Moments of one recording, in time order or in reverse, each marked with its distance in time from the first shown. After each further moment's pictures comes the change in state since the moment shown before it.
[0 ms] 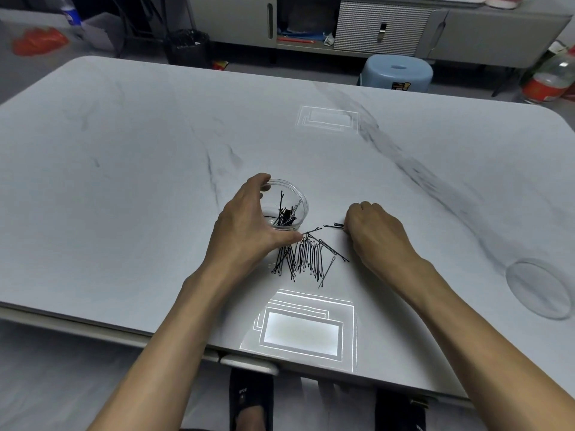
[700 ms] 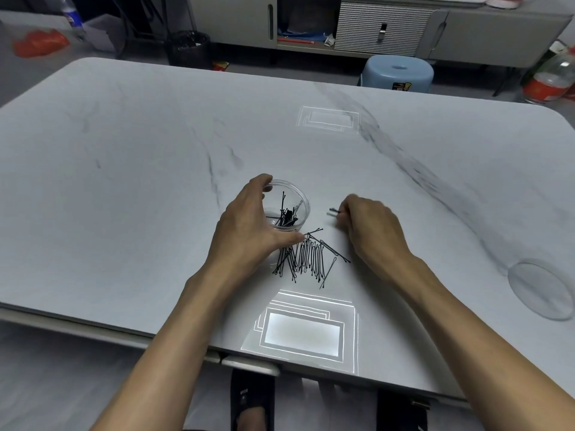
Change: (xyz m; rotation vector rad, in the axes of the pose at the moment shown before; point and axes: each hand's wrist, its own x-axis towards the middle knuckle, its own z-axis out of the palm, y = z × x) left_hand 0.000 0.001 -0.001 0.016 -0.006 0.006; right_hand 0.014 -0.003 0.004 0.414 0.226 0.110
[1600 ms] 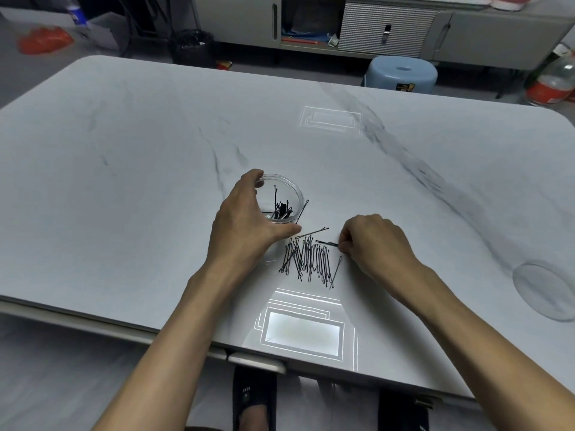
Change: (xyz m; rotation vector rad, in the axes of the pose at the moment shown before) left_hand 0.001 -0.006 -0.005 -0.046 0.100 -0.053; right_hand -0.016 -0.017 -0.011 -0.140 -0.270 0.066
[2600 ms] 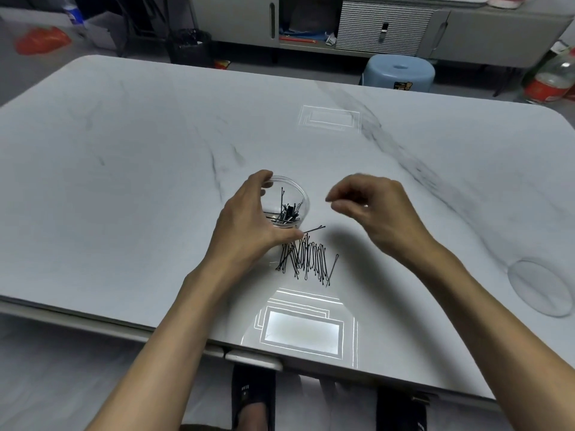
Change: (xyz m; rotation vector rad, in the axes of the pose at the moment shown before) left_hand -0.001 0.003 0.000 0.001 -0.099 0.071; right_hand 0.006 -0.001 -0.040 0.699 0.211 -0.223
